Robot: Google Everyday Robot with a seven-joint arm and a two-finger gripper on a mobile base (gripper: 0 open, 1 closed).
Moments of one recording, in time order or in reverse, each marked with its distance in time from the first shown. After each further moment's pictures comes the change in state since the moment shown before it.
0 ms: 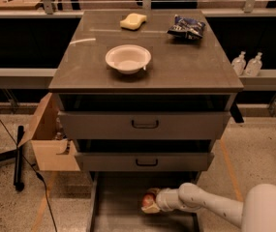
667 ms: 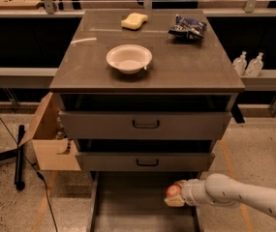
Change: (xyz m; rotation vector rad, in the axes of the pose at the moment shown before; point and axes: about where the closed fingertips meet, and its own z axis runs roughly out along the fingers) arm -0.034 -0.006 -0.180 0.151 0.141 0.218
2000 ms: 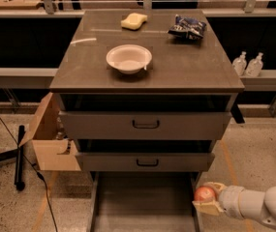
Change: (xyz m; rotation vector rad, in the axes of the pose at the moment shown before) arm -0.006 0.019 -0.177 0.050 -0.172 0.079
